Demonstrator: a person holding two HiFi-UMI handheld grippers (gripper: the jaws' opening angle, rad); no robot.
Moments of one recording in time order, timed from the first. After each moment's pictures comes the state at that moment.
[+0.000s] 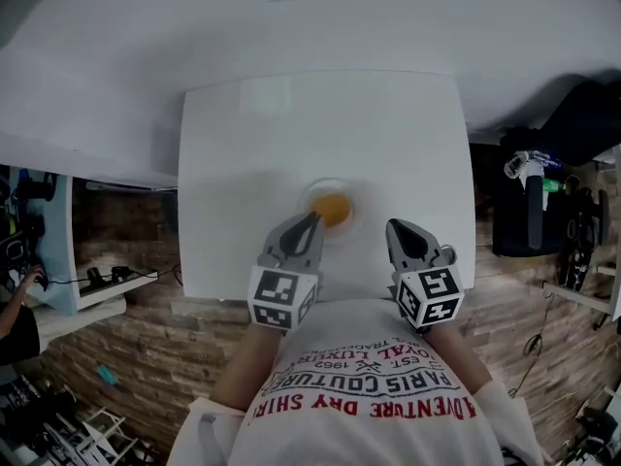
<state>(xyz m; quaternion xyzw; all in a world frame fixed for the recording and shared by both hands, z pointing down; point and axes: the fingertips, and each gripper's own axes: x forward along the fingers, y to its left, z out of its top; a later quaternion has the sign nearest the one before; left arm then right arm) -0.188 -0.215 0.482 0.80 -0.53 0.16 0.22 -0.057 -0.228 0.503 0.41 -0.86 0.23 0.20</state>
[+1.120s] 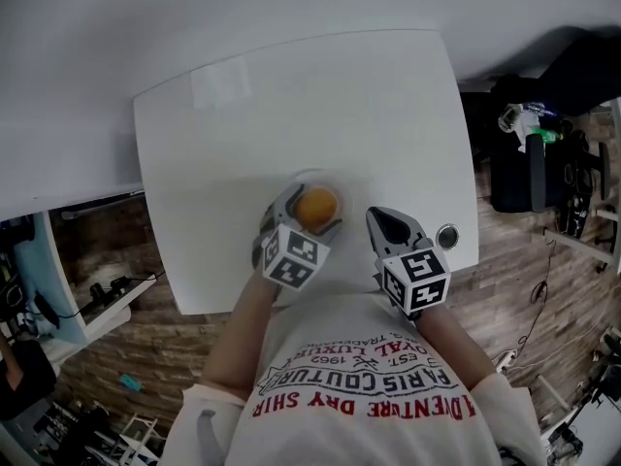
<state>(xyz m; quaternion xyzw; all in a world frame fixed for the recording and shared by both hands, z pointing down) -0.146 -0.235 0.639 0.84 -0.32 0.39 0.20 -0.066 -0.238 0.569 0.41 -0.82 0.31 0.24</state>
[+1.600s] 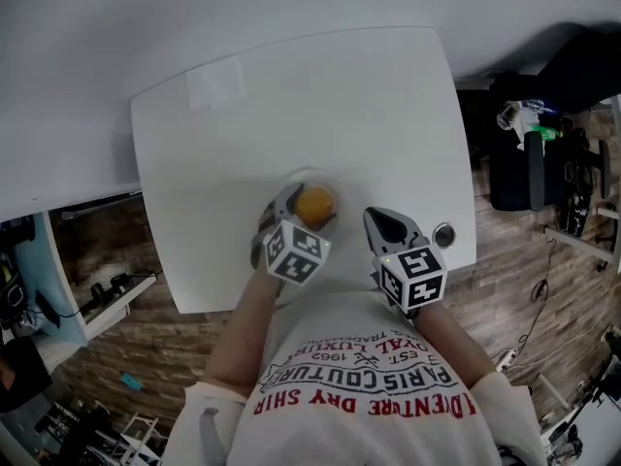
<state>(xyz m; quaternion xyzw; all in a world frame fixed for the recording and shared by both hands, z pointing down) -0.143 -0.237 0.651 0.82 -0.33 0.43 0.19 -0.058 -0.233 0.577 0.41 -0.82 0.32 0.24</state>
